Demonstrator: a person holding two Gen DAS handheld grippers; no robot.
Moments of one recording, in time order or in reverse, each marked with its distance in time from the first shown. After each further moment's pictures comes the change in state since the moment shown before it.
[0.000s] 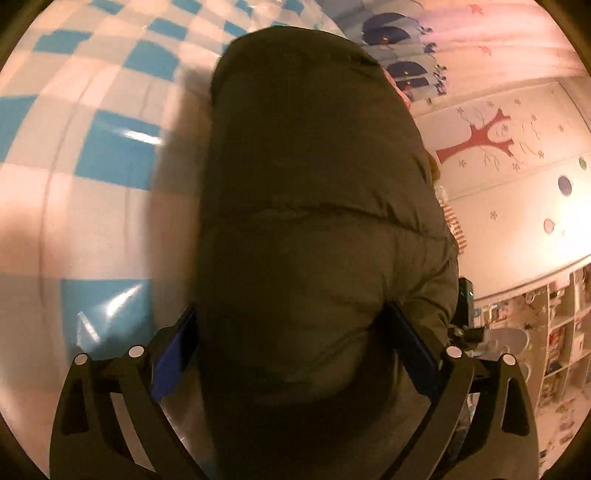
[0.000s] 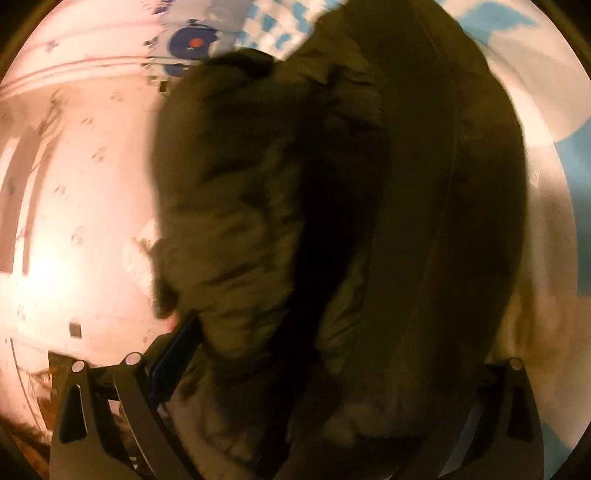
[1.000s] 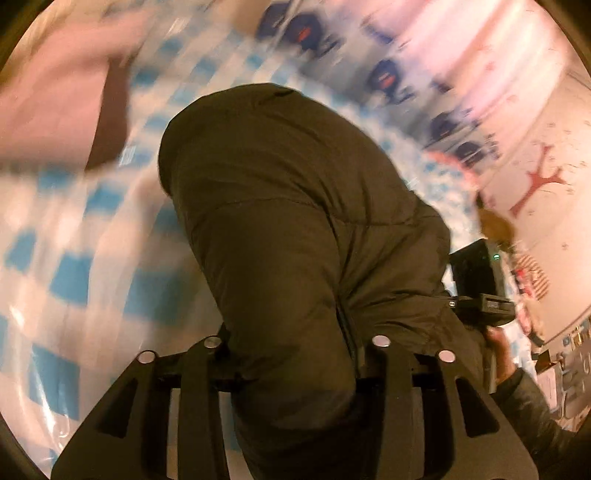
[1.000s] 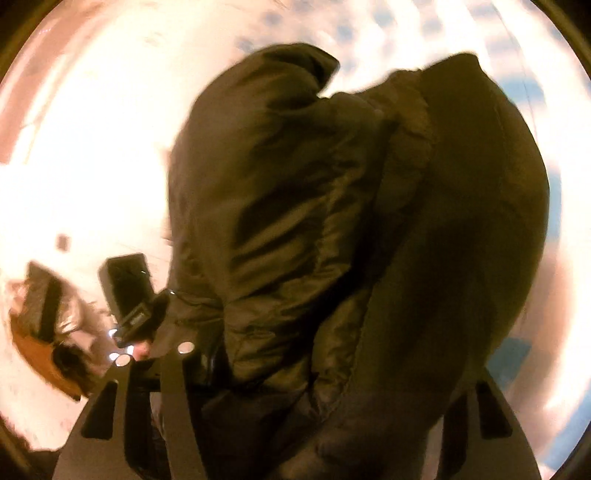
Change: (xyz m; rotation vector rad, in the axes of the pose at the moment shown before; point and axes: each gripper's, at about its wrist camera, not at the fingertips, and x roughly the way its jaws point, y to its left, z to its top) left arm -0.272 0.105 -0.061 0.029 -0.381 0.439; right arm 0.295 0.149 0.024 -0.320 0.255 0.062
